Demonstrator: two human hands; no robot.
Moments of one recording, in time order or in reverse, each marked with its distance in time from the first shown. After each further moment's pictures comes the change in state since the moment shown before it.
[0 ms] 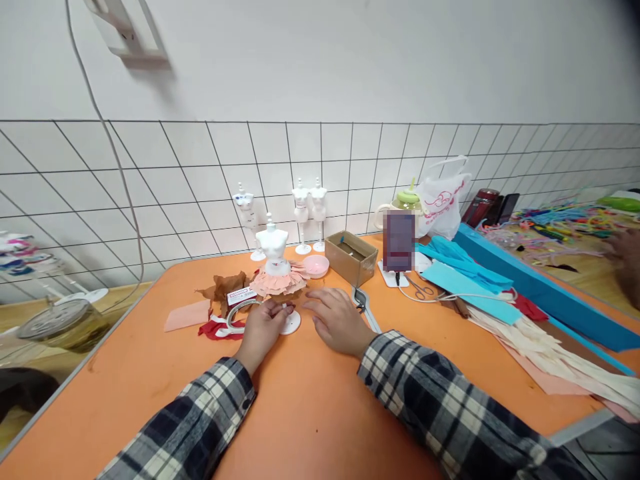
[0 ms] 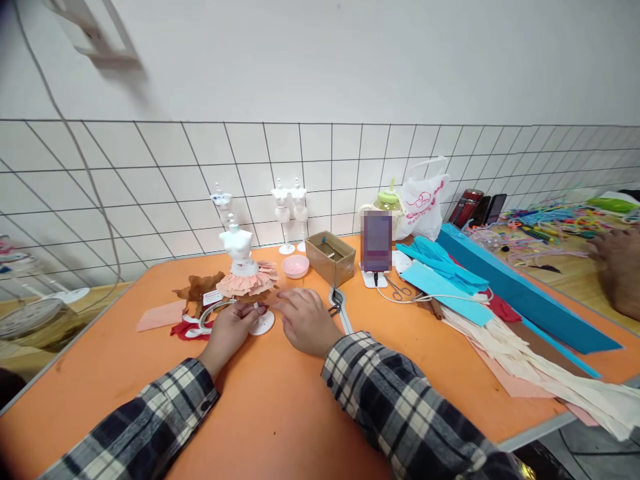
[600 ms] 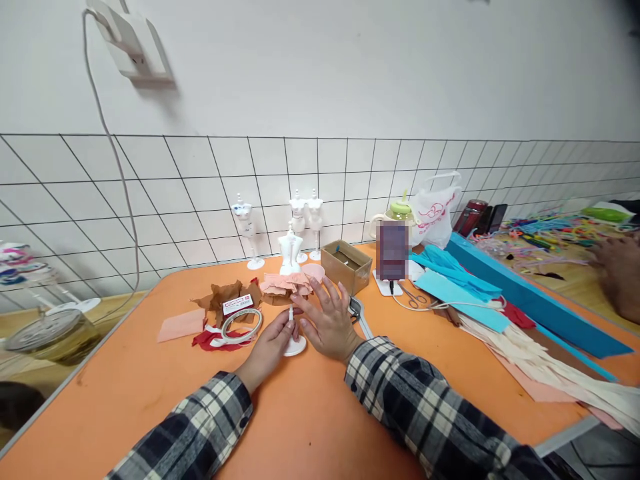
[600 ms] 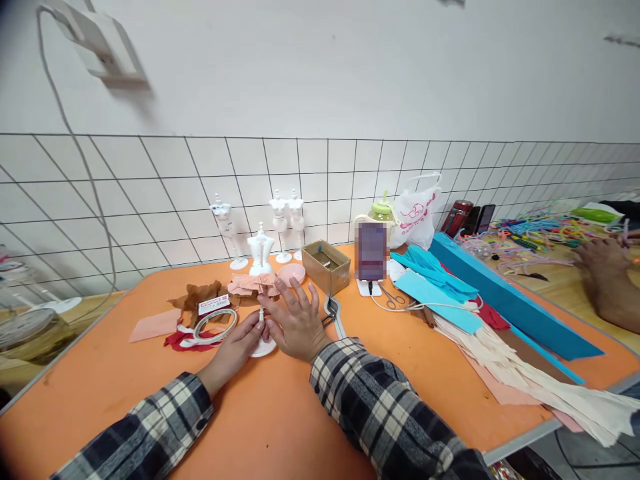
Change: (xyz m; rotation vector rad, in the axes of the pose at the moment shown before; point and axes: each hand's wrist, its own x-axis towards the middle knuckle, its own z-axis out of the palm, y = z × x) left_hand -0.021 0.006 0.013 -0.267 -0.363 0.141; right_hand 0.009 -0.003 0.015 -0.284 0.315 0.055
